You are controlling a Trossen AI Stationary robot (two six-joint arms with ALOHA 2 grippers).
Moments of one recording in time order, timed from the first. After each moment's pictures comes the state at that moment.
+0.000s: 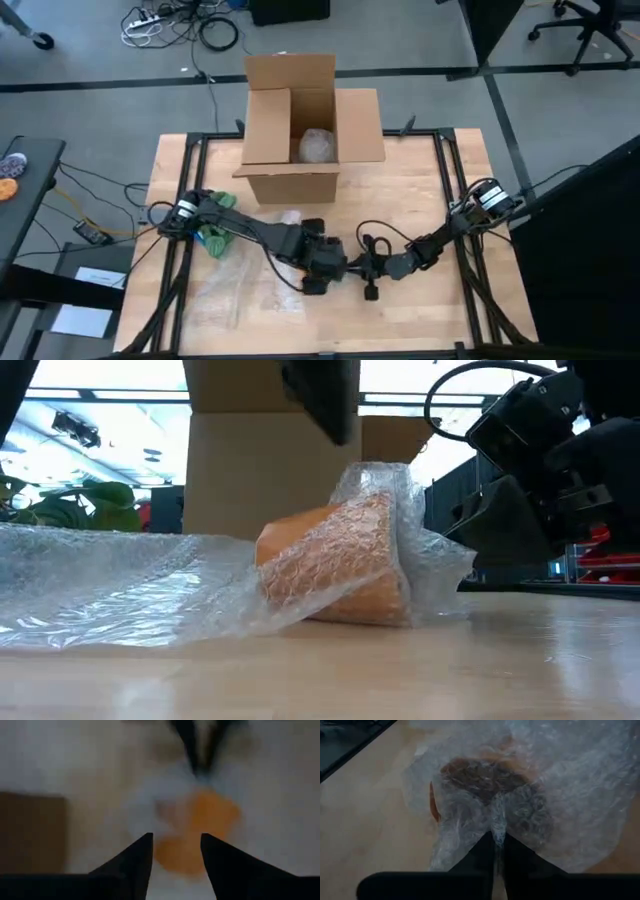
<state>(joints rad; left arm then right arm) -0.35 2.05 1.98 -1.23 -0.25 -0.31 0.53 1.87 0.53 0.95 0.52 0.21</state>
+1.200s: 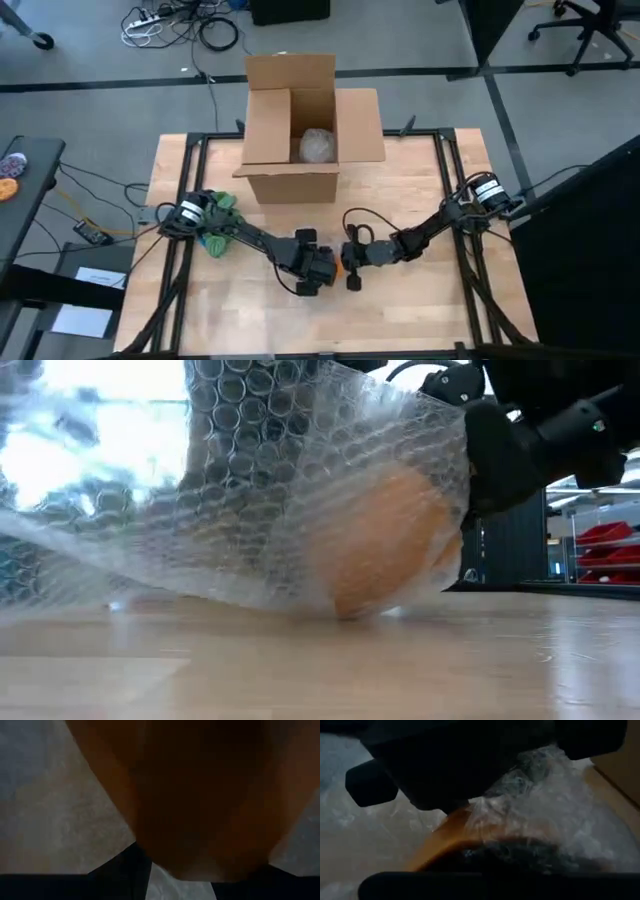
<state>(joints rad) -0.33 2.08 1.53 -0.77 -0.33 -0.29 0.37 1.86 0.68 0.83 0.39 0.15</state>
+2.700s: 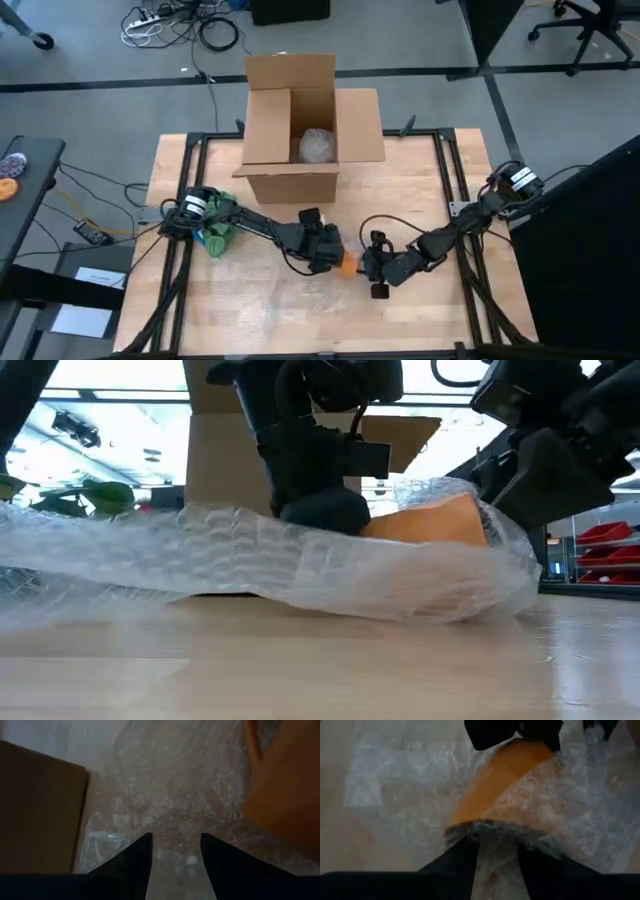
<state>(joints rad) -0.24 2.09 1.54 -0.72 -0.53 -0.33 0.56 1.57 0.68 0.15 0.50 0.35</state>
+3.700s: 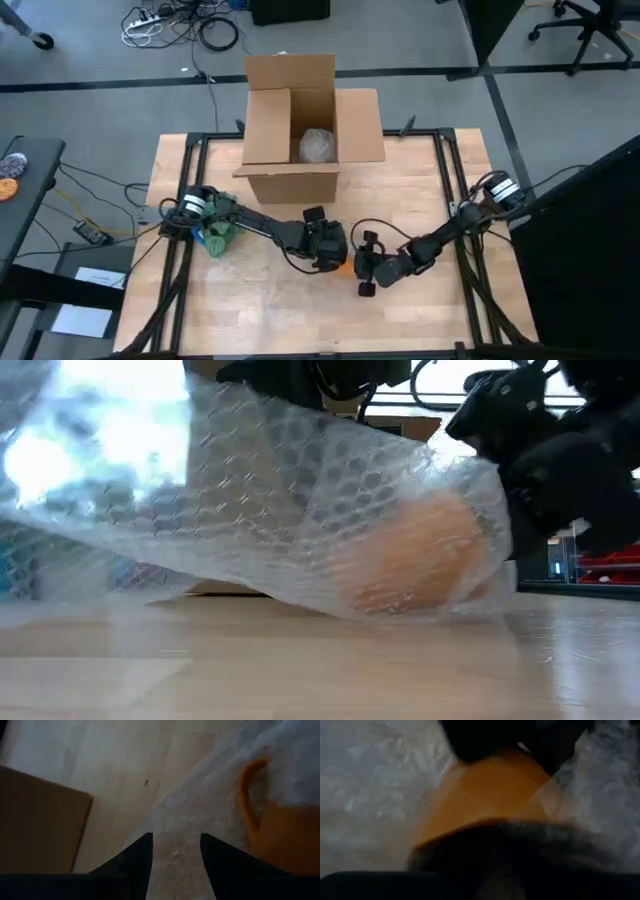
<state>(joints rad) -0.24 2.09 1.53 -0.61 -0.53 -0.33 0.54 1.73 0.68 0.35 0.61 0.29</state>
